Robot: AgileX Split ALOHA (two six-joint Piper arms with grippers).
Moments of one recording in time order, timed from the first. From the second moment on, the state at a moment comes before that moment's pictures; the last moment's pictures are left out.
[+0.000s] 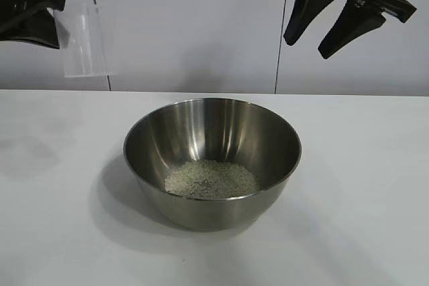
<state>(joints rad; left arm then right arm) -0.10 1.58 -0.97 -1.12 0.43 1.32 0.18 1.78 -1.55 0.38 1.08 -0.10</state>
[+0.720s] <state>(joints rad) -0.08 1.60 -0.75 -1.71 0.32 2.24 0.18 1.78 -1.55 0.38 1.08 -0.10</state>
